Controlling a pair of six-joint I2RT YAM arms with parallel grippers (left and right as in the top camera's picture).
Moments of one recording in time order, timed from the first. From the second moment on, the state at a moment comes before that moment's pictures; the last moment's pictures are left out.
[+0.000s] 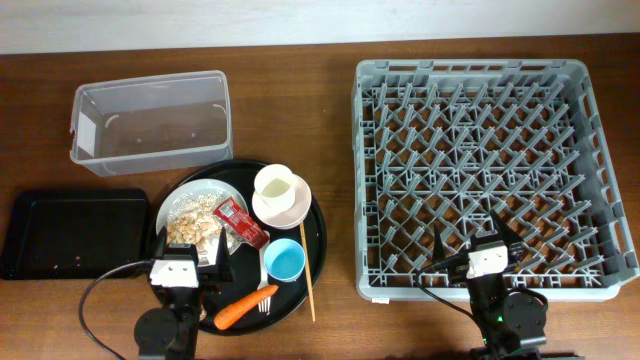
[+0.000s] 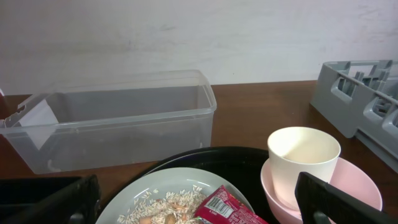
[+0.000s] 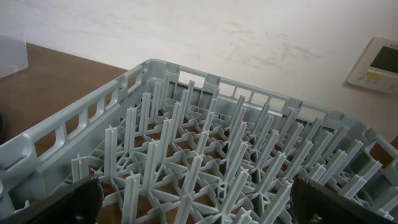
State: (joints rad) left arm -0.05 0.01 0.02 -0.08 -0.01 0.02; right arm 0.09 0.01 0.01 -0.07 -0.03 -0.22
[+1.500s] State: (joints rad) left arm -0.05 1.21 1.10 -1.00 0.07 -0.07; right arm 0.09 0.83 0.90 -1.04 -0.04 0.10
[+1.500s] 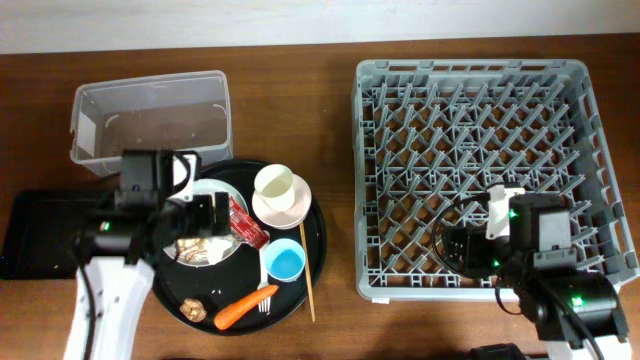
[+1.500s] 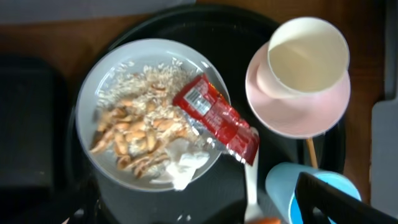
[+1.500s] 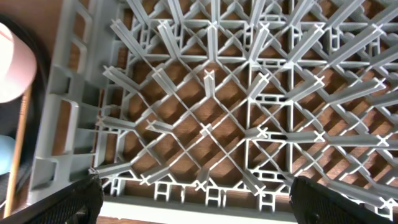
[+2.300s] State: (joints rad) left arm -0.05 1.70 1.10 -0.88 0.26 -0.27; right arm 0.09 0.84 0.90 -1.04 -0.03 0.10
